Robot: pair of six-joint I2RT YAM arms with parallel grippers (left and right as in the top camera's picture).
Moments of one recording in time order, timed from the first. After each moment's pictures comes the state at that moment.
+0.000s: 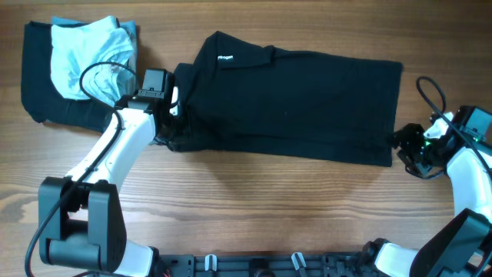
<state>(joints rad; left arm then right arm) -0.15 1.66 1.07 -0.76 0.10 -0.29 -0.52 1.46 0.85 -0.68 -0.41 0.29</state>
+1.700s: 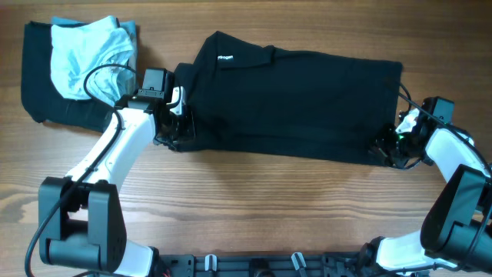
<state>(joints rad) -0.15 1.66 1.07 -0.76 0.21 -0.29 -0.39 1.67 0.85 -0.60 -0.41 0.33</state>
